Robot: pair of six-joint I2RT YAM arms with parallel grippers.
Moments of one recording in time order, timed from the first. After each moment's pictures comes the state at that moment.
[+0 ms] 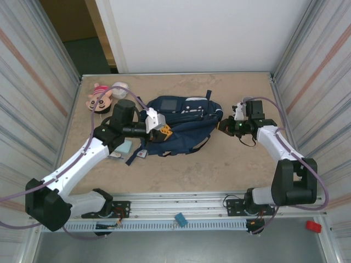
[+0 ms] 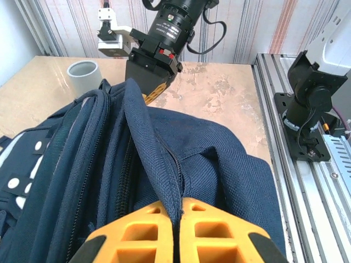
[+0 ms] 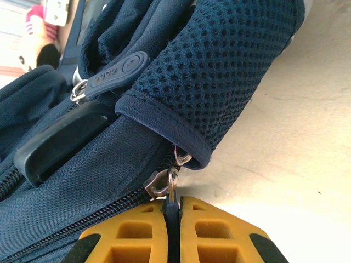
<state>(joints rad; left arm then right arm) -0.53 1.17 0.98 -0.35 0.82 0.47 0.05 1.38 0.88 -0.47 -0.66 0.44</state>
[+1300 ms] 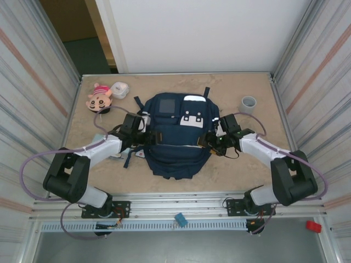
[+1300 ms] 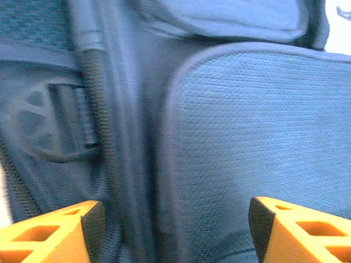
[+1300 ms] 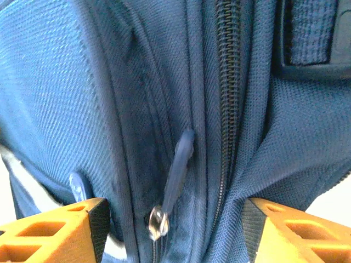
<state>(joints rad) -0.46 1.46 0.75 -0.17 0.24 -0.43 0.38 1.41 0.74 -0.39 -0.45 0.78</state>
